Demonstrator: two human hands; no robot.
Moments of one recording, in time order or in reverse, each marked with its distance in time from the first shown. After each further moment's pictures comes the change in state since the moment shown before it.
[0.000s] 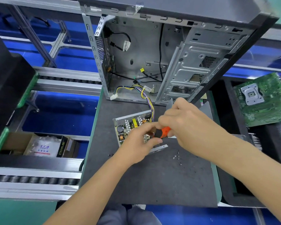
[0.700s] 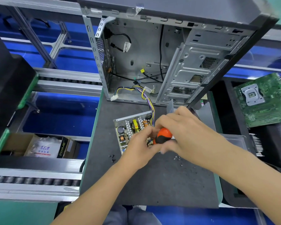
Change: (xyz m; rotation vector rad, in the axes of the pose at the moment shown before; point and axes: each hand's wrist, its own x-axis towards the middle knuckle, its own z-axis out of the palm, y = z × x) left_hand -0.006 -0.007 0.015 0.035 0.101 -0.022; right_hand -0.009 -0.015 0.009 0.163 0.014 0.118
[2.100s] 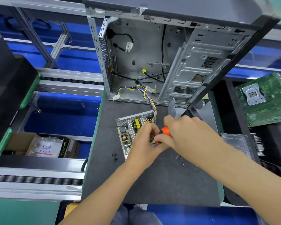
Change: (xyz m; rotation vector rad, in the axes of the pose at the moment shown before) left_hand -0.001 -0.005 0.015 -0.044 0.161 0.044; right_hand 0.006 -0.017 0.000 -0.182 -0.105 0.216
